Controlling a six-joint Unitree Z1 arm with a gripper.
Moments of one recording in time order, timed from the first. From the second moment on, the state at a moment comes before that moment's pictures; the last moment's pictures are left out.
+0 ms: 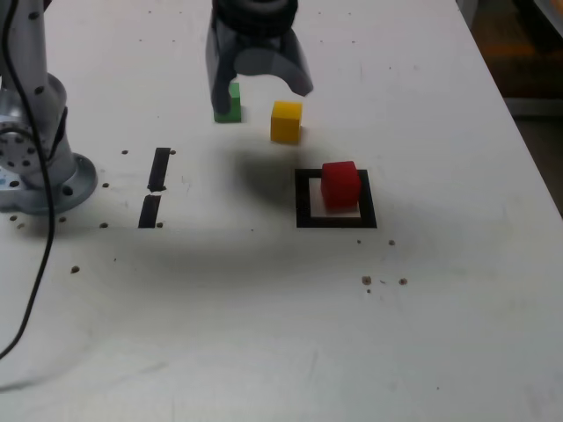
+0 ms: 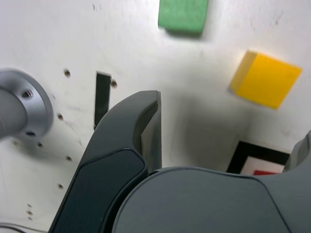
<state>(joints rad) 0.05 1.78 -1.31 1.30 0.19 -0.09</state>
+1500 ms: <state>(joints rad) 0.19 2.03 -1.34 1.11 0.18 0.12</state>
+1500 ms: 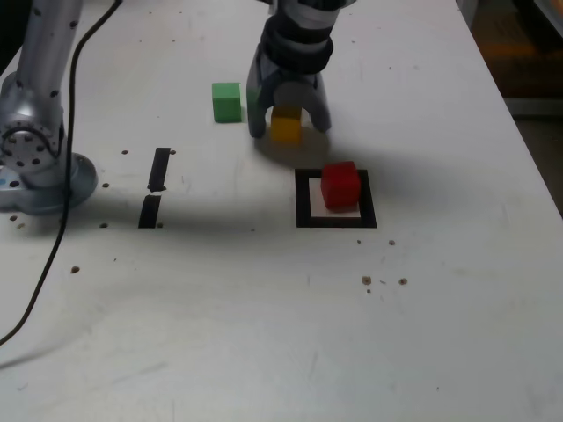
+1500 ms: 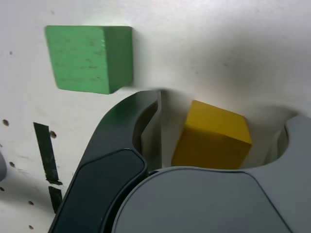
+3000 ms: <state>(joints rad) -0.08 1.88 -1.67 1.48 0.05 -0.12</state>
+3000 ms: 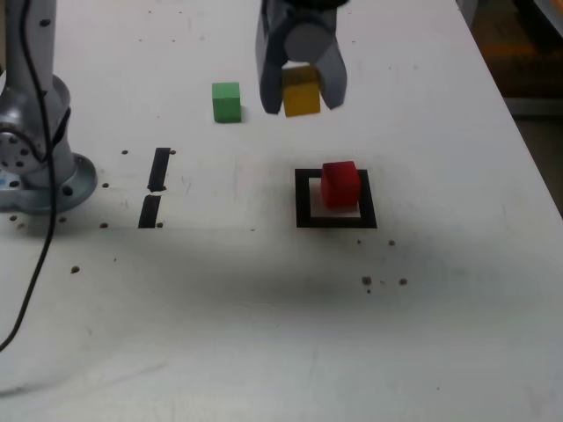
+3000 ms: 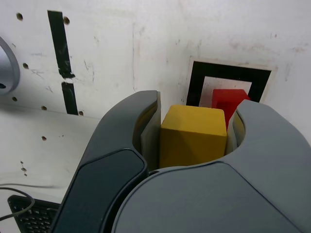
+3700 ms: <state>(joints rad) -0.15 2.07 -1.78 1.47 0.04 -0.17</state>
